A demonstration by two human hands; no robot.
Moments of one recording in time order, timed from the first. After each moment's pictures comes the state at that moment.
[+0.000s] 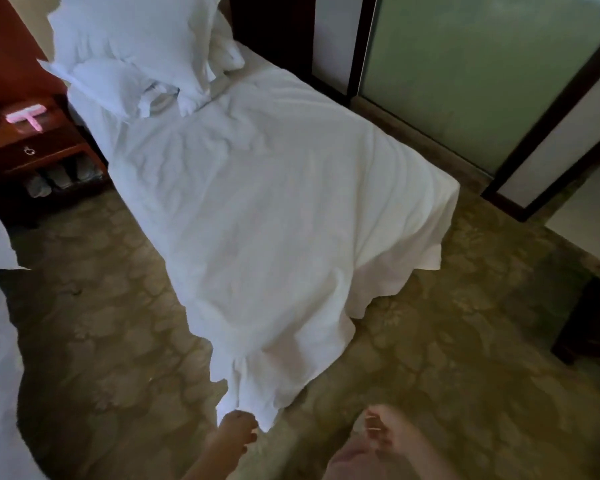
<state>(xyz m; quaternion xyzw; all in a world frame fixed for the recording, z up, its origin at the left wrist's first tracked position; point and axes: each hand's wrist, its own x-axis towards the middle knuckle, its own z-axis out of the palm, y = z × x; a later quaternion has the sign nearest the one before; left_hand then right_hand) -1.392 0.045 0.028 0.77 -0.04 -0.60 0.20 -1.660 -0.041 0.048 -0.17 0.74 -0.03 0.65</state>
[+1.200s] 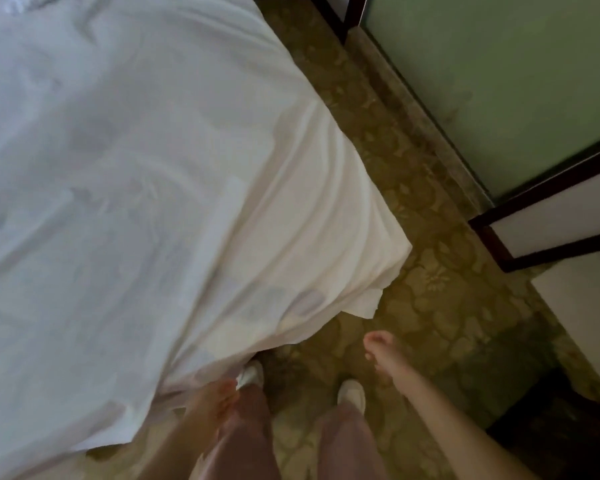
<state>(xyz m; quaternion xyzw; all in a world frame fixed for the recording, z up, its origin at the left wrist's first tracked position) -1.711 -0.553 -0.008 0.65 0.28 -0.59 0.38 -1.939 -0.716 -0.027 -0.39 0.75 0.02 0.54</state>
